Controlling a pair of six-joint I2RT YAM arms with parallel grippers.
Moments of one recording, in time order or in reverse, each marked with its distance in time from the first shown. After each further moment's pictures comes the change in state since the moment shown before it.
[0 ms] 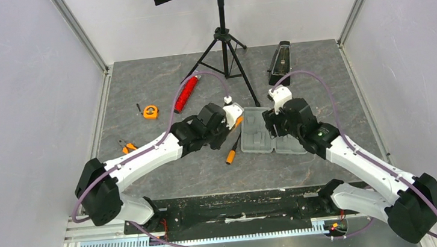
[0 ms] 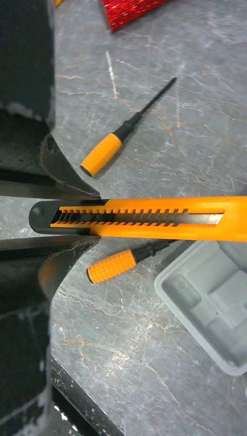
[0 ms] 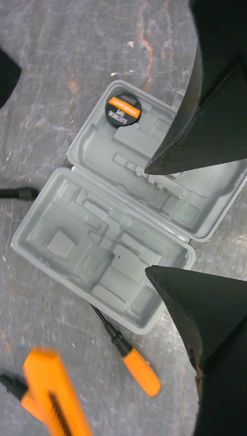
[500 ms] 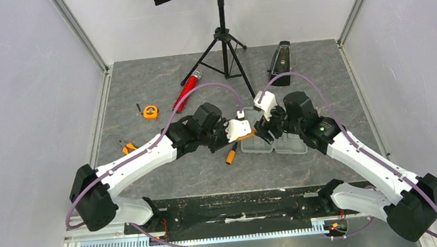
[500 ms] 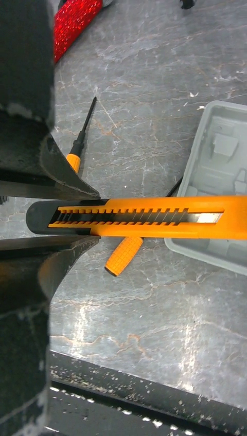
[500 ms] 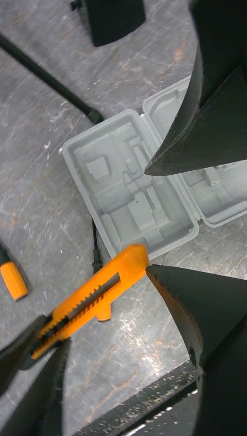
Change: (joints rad) left arm 0.000 -0.028 0.021 -0.036 0.283 0.494; right arm -0.006 0.032 0.142 -0.101 -0.414 -0.325
